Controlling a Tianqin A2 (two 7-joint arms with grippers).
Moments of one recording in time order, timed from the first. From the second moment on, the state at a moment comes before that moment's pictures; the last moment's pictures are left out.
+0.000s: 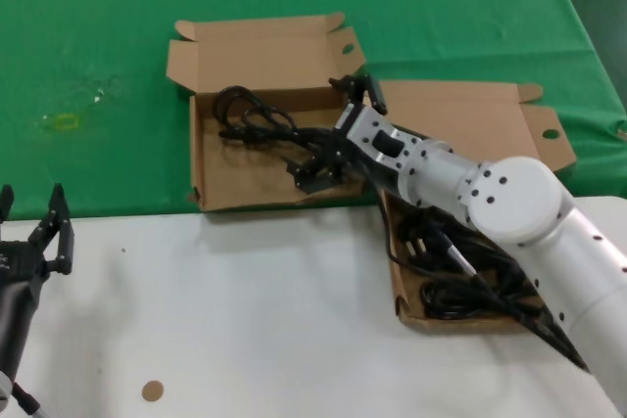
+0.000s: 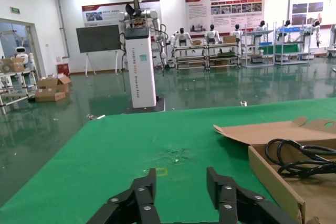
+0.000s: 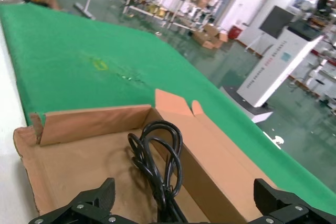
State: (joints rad) left arm 0.00 -0.30 1.60 -1.60 -1.80 0.00 0.00; right arm 0.74 0.20 -1.97 0.96 1.28 -0.39 0.00
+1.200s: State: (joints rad) left arm 0.00 -0.30 1.60 -1.60 -1.80 0.00 0.00; right arm 0.29 0.26 -1.74 1.35 1.60 -0.15 0.00
